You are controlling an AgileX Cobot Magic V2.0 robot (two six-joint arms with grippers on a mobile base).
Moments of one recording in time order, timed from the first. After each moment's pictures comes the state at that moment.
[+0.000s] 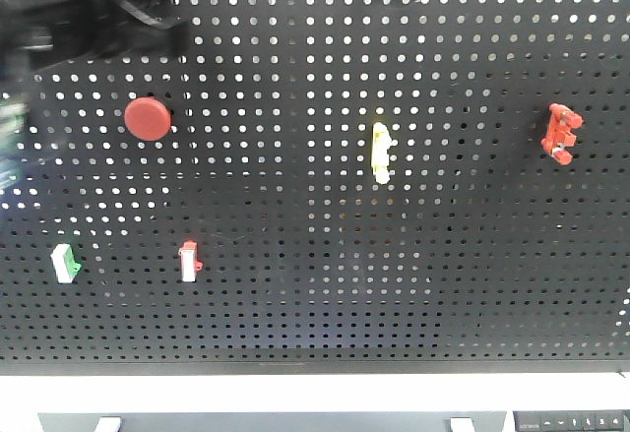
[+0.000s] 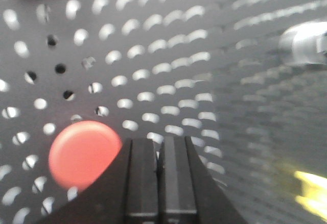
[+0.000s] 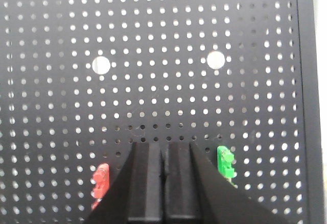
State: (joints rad) left arm -0.47 1.27 -1.54 -0.01 0.24 0.19; right arm -0.05 0.66 -0.73 -0.17 -0.20 0.20
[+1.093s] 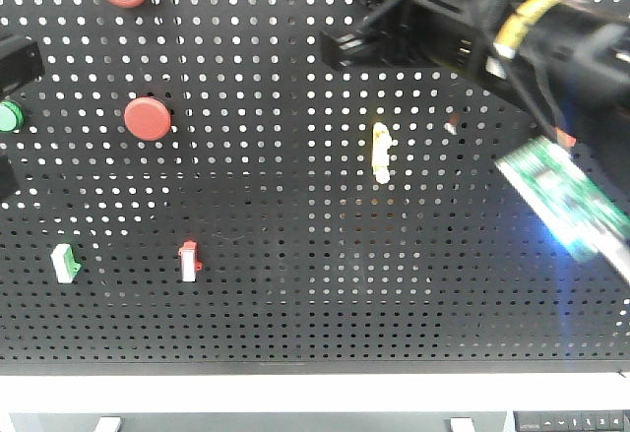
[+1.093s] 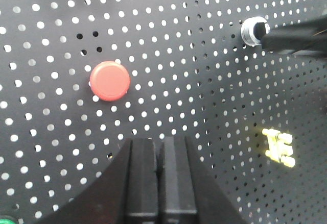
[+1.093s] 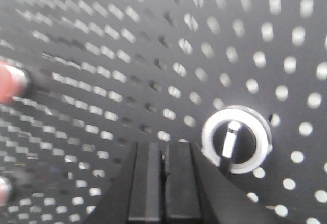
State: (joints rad) left arm -0.47 0.91 -1.08 -0.01 0.06 0.19; right arm 0.56 1.48 -1.63 -0.57 0.04 0.36
